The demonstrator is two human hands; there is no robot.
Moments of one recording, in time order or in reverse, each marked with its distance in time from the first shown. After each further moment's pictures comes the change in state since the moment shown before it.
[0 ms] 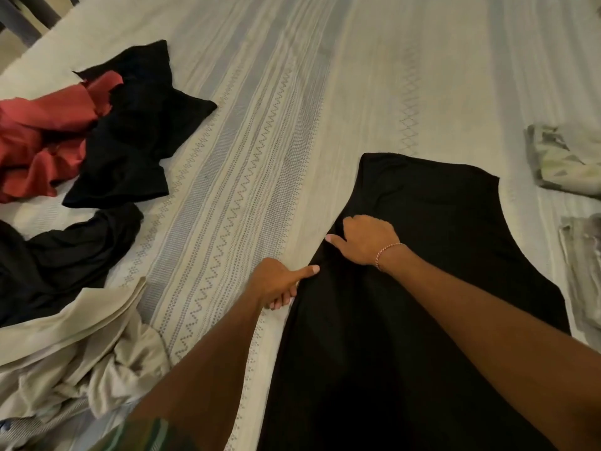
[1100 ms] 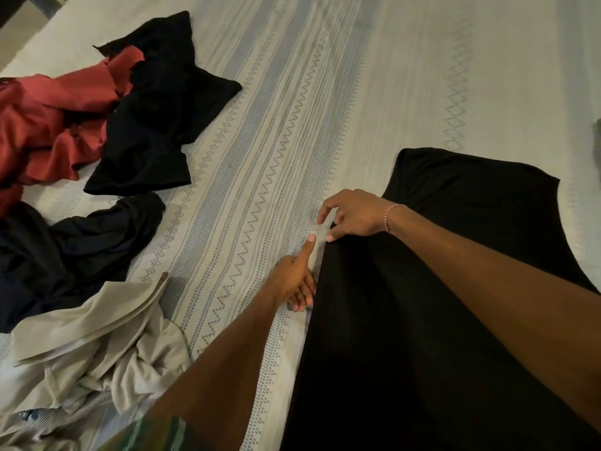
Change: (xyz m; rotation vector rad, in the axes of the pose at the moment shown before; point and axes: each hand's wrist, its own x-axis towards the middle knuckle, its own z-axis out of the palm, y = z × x) left_hand 0.014 -0.012 -0.010 -0.257 -0.047 -0.008; right_hand 0.064 -0.043 -0.037 0.393 -0.271 -0.312
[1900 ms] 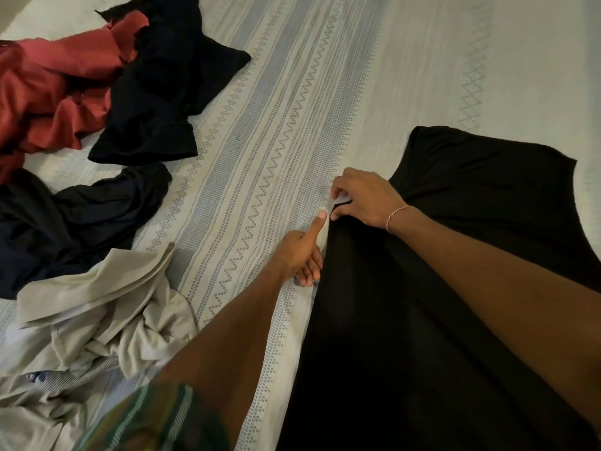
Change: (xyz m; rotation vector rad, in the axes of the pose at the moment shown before) left_hand -0.002 -0.009 0.001 -0.066 0.004 0.070; right_hand 0.002 0.015 0.042 -0.315 0.343 -0.119
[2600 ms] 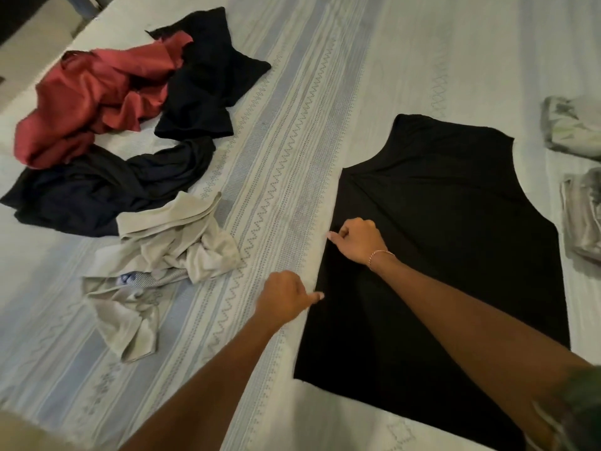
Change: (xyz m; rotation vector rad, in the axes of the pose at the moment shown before) left_hand -0.189 -0.122 0.001 0.615 0.191 0.160; right_hand -0.153 -0.120 0.068 0.373 0.029 0.497
